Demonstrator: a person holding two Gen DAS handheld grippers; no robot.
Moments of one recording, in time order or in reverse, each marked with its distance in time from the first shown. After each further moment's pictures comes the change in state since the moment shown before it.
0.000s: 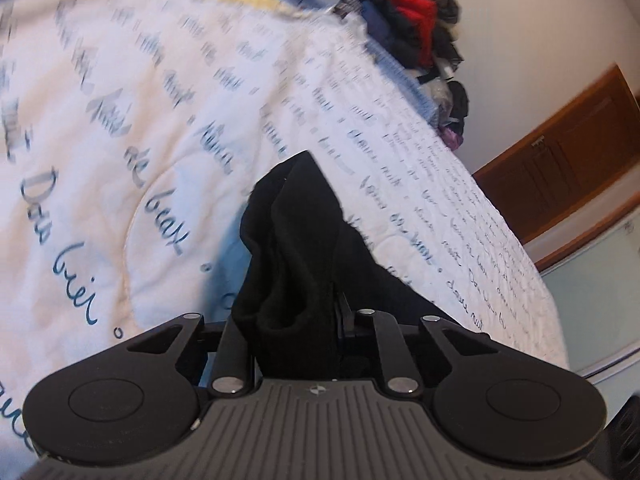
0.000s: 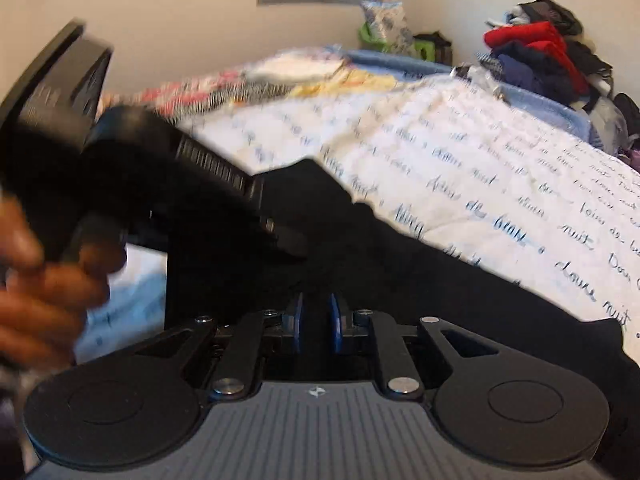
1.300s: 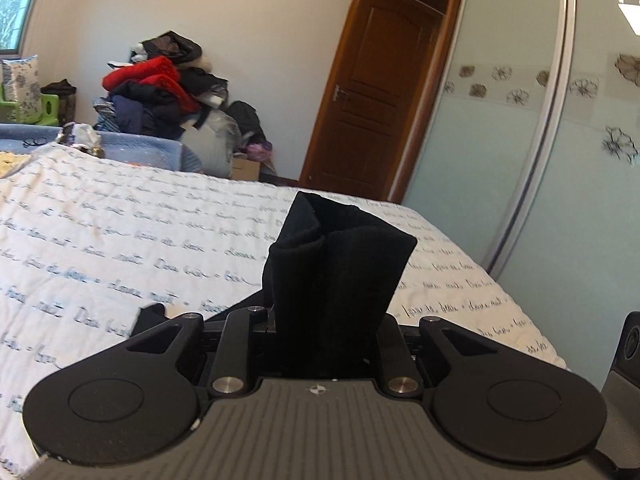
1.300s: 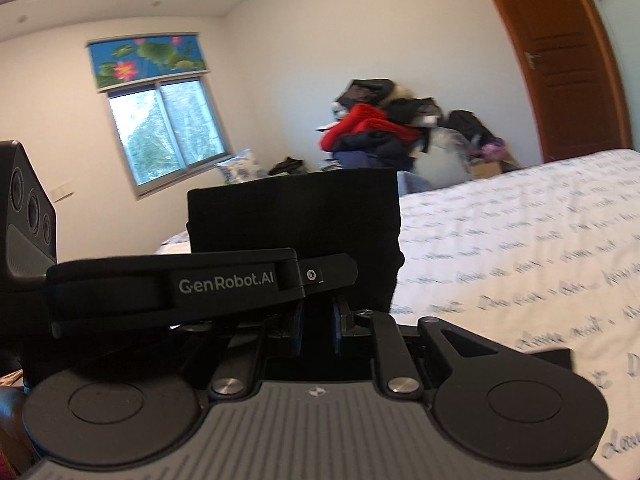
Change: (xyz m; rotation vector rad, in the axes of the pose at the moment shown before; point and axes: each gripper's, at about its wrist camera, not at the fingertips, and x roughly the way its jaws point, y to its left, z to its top) left arm -0.022 -0.296 -0.185 0.640 -0.144 -0.302; right arm -0.219 -0.123 -0.090 0.449 -0.431 -0.238
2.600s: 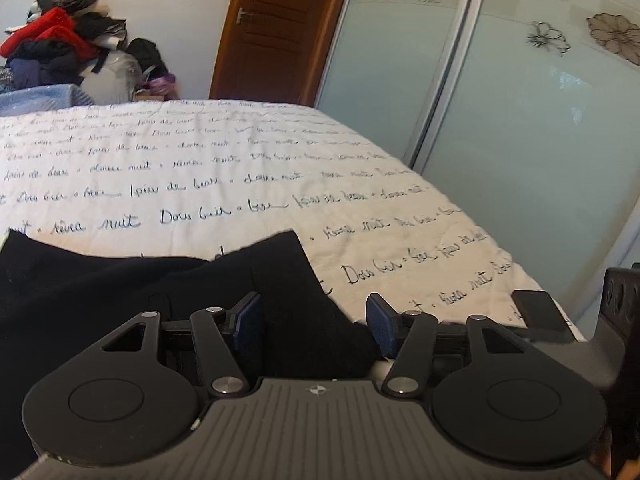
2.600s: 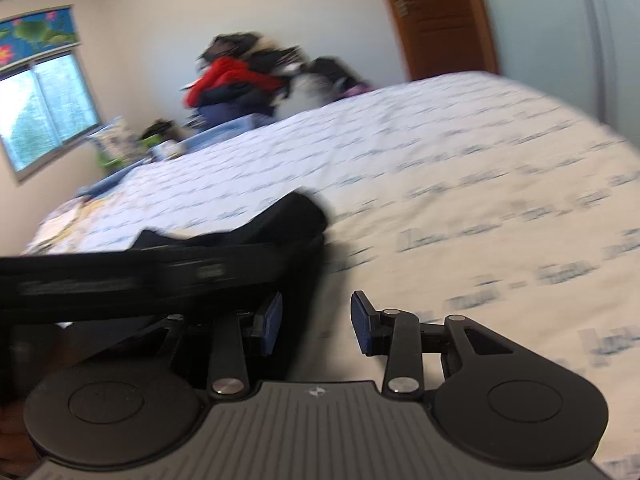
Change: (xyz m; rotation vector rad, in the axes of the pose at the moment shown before) left arm 0.055 -0.059 -0.070 0.148 0.209 -0.235; right arm -0.076 -0.102 -0.068 0.120 0.119 -0.390
